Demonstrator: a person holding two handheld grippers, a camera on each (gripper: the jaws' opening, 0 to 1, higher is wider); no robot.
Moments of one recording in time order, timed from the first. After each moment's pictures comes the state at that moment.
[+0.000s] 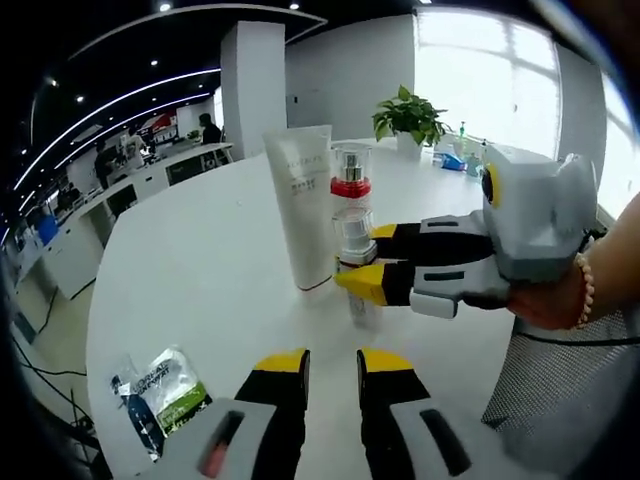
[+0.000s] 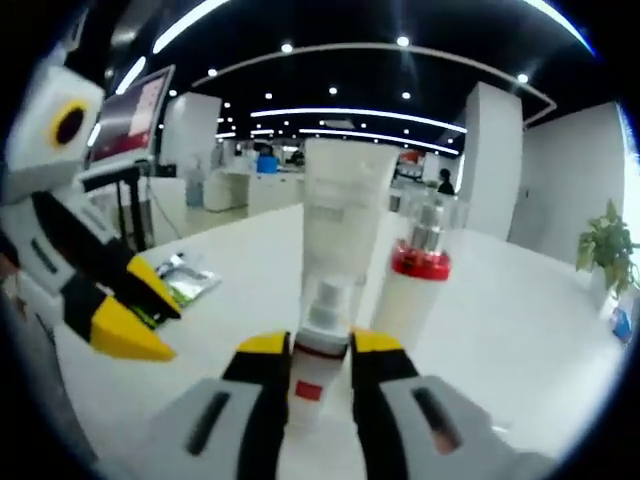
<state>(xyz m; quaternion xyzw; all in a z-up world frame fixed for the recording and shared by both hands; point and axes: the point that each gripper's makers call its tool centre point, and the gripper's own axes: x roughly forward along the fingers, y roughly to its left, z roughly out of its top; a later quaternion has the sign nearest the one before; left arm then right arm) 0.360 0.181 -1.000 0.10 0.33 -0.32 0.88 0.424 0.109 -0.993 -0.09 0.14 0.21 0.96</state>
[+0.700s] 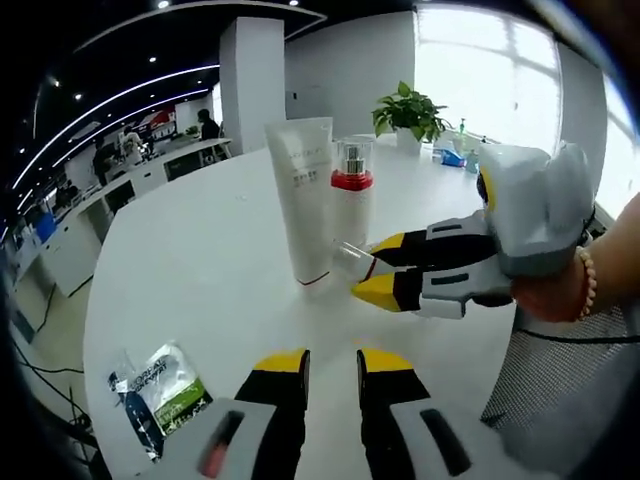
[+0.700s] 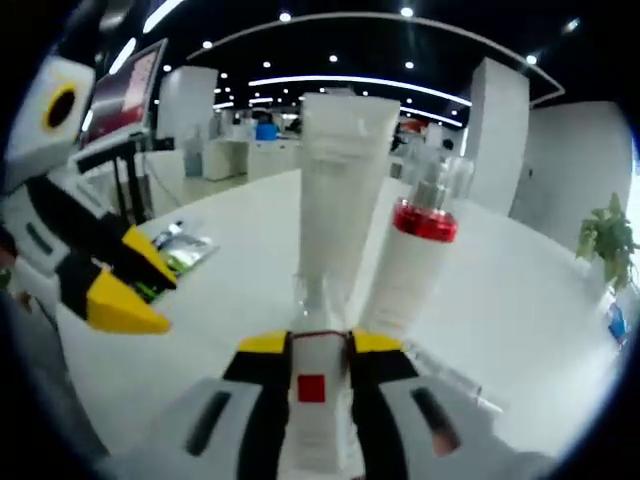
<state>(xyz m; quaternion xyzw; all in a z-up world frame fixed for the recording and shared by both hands) 0.360 0.182 -1.005 0.09 0.34 -0.33 0.88 0.413 0.106 -1.015 -0.12 0.22 0.21 0.95</state>
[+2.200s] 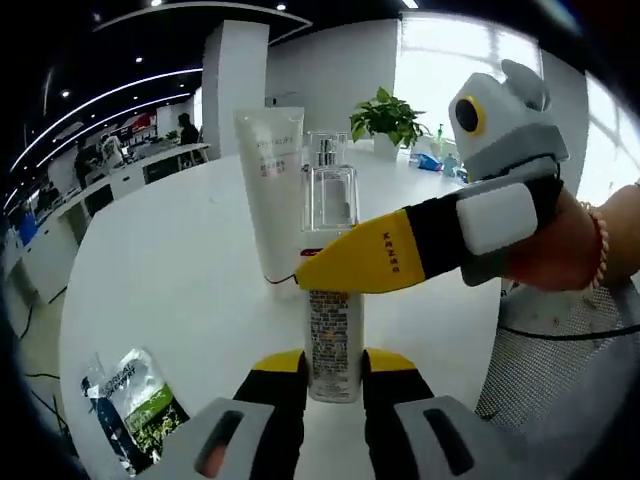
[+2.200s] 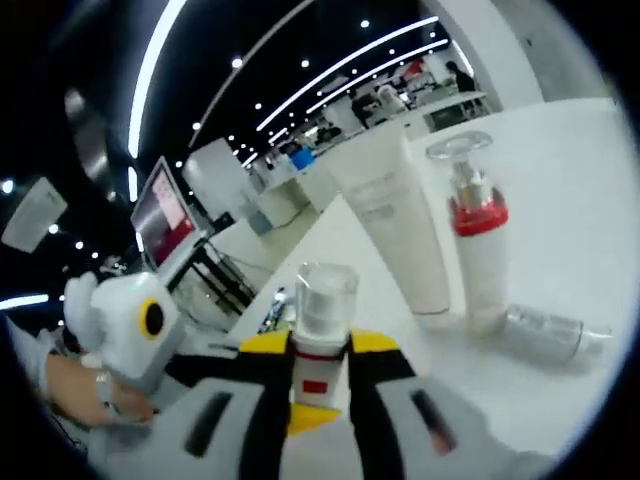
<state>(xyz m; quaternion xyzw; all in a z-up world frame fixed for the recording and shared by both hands) 0.350 0.162 -1.020 0.07 0.34 -0.38 0.86 0.385 0.158 -0.967 0.18 0.28 0.33 0.88</state>
